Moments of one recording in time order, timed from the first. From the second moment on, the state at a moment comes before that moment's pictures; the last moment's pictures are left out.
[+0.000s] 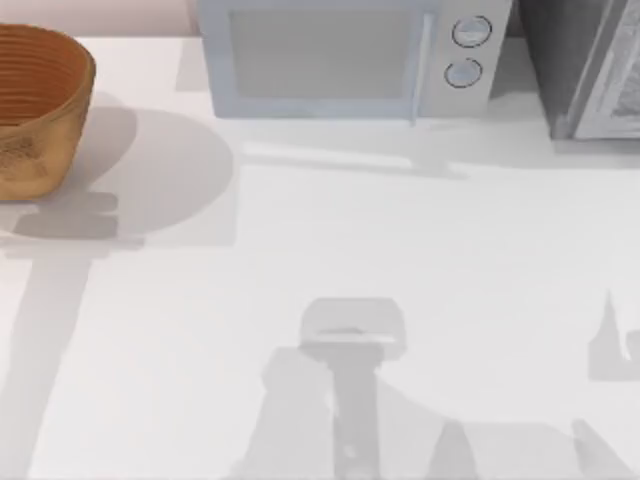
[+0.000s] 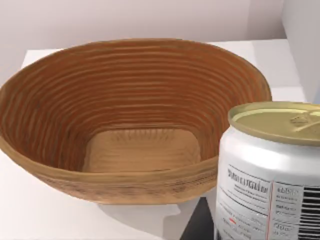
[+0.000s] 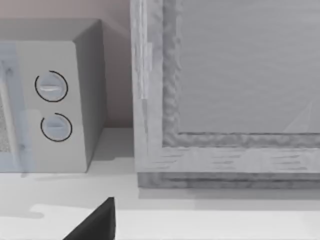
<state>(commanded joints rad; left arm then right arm) -0.02 0.91 0.92 -0.50 -0.04 0.06 0.00 0.00 0.00 0.00 0.00 0.00</state>
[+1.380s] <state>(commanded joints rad) -0.01 0.06 0.03 0.03 0.03 0.00 0.00 0.00 0.00 0.00 0.00 0.00</state>
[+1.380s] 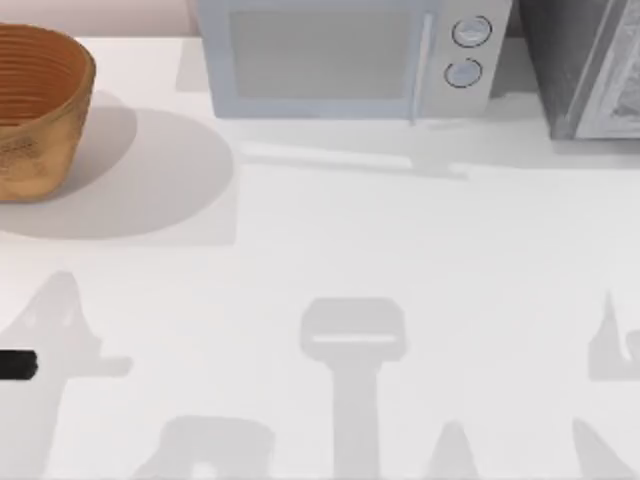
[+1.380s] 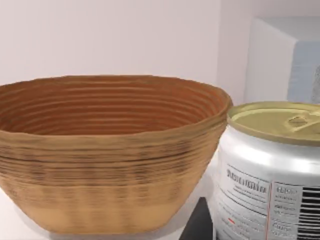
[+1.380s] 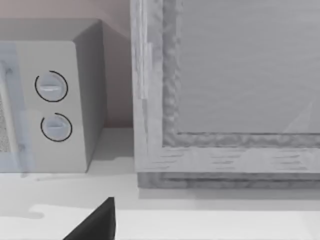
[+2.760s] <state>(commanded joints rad) -0.18 2.08 0.92 1.12 1.16 0.04 0.00 0.00 0.00 0.00 0.00 0.00</state>
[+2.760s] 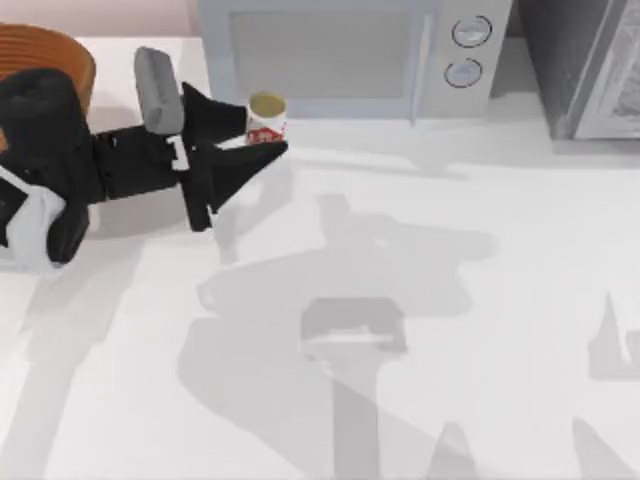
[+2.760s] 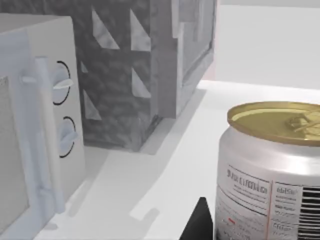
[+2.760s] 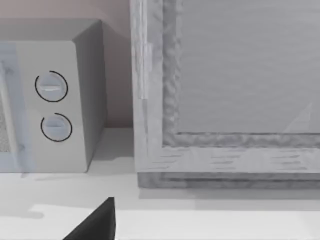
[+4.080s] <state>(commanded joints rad) -0.21 2.52 1.11 1.36 1.41 0.05 0.00 0.00 0.00 0.00 0.00 0.00</state>
